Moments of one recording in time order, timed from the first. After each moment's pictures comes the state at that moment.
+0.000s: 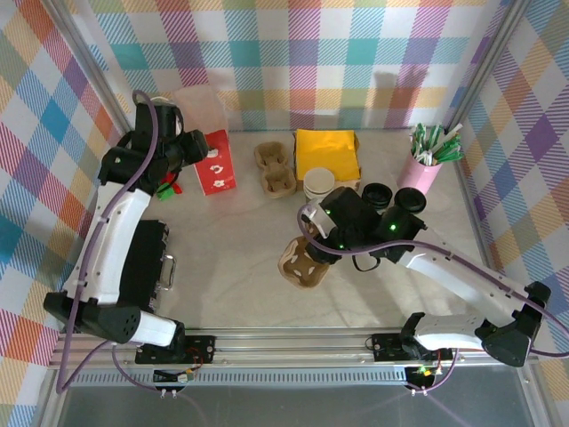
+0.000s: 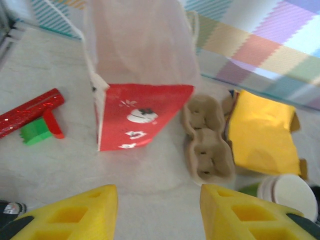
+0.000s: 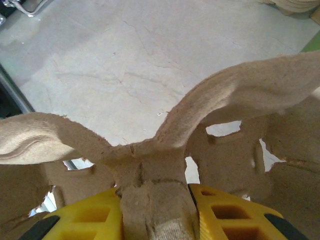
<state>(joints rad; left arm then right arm) -0.23 1.44 1.79 -1.01 -0.16 -0.47 0.92 1.21 1.25 -0.98 -0.08 0.09</state>
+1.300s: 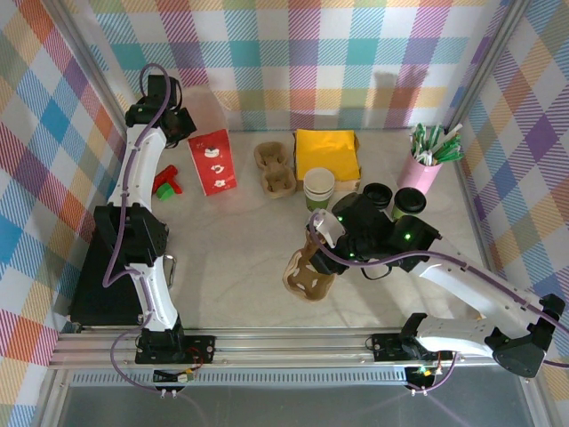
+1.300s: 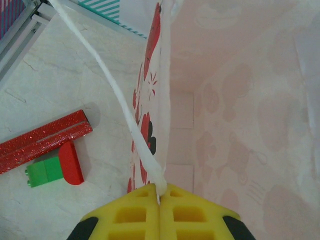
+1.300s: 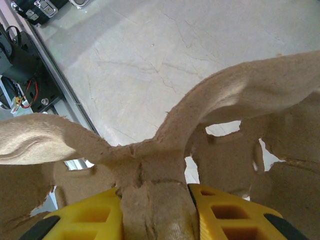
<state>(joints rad) -0.02 2.03 2.19 -1.02 -0.12 -0.47 0.92 1.12 1.20 -0.98 -0.21 0.07</state>
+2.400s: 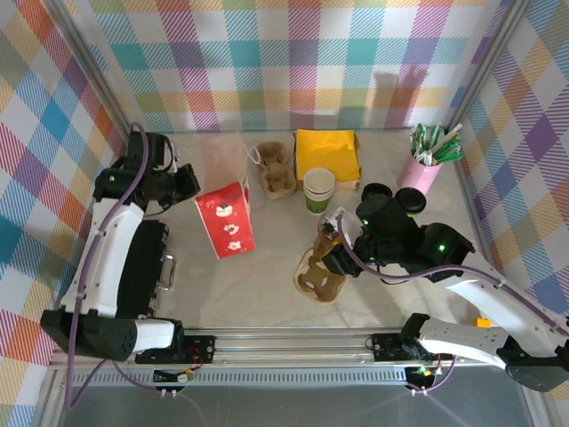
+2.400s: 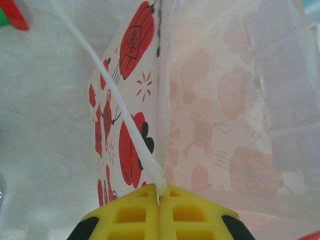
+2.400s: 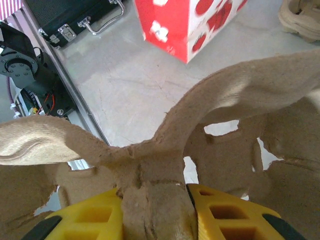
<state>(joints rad) -0.14 1.26 1.48 -1.11 0.19 -0.48 0.92 0.98 1.24 -1.04 -0.19 0.06</state>
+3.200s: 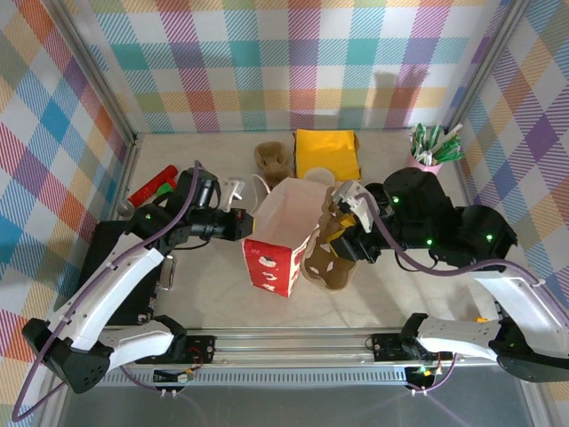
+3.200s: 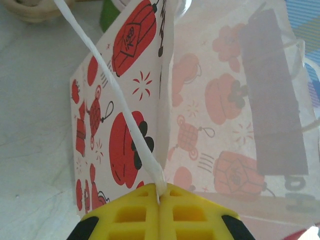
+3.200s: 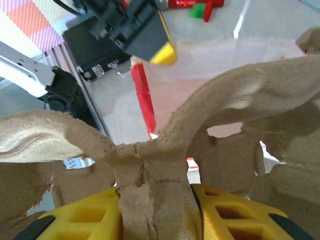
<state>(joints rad) -0.58 1.12 1.23 -0.90 0.36 -0.39 0.92 1.09 1.68 -1.25 -0.22 0.00</state>
